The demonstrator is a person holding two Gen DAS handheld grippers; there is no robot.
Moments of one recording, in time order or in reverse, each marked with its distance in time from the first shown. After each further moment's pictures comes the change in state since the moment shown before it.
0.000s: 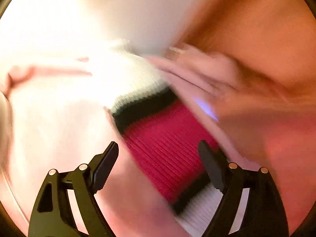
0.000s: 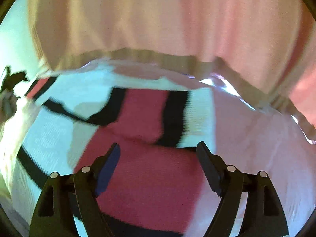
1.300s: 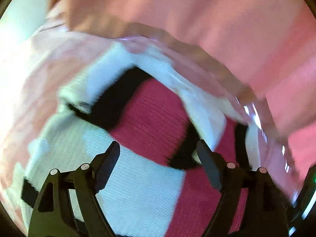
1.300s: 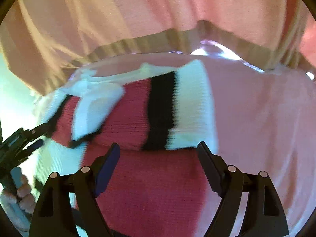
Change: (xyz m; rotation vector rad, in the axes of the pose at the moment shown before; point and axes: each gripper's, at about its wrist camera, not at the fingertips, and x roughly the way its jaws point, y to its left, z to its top) left arm -0.138 -0.139 -0.284 0.522 0.256 -0.334; right arm 0.054 -0.066 0.013 0.314 0.125 0.152
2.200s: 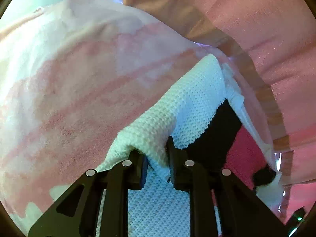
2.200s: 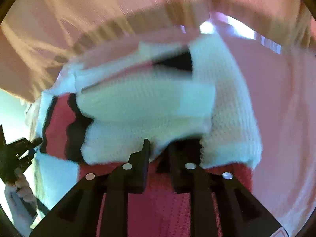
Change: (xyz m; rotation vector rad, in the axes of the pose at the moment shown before) left arm 0.069 0.091 0.055 -0.229 0.050 0.129; right arm 0.087 0.003 -0.019 0.143 0.071 0.023
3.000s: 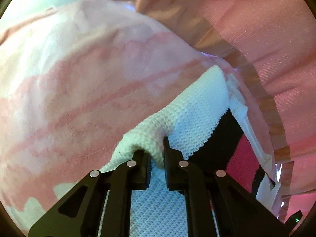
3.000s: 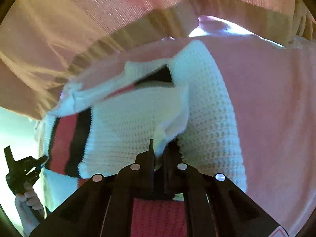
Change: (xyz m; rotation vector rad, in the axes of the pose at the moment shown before) left arm -0.011 0.010 -0.002 -0.045 -0.070 0.027; right arm 0.006 -0.024 0.014 0.020 -0.061 0.071
